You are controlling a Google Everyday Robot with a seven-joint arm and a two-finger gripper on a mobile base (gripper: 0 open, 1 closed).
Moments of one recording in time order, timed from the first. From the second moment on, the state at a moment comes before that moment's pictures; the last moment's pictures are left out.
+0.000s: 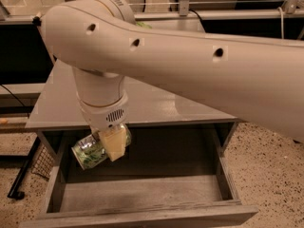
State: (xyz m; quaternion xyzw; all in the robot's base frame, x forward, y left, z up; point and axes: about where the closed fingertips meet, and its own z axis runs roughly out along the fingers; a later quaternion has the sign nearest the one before) arm 0.408 0.098 0.833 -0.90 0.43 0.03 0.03
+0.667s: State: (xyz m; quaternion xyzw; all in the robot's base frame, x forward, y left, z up) arm 0.416 0.099 0.809 -0.92 0.40 0.01 0.03
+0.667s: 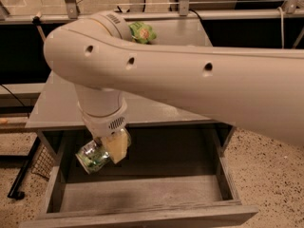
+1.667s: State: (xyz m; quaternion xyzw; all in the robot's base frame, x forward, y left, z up) arm 0.427 0.100 0.771 -0.94 0.34 0.00 0.02
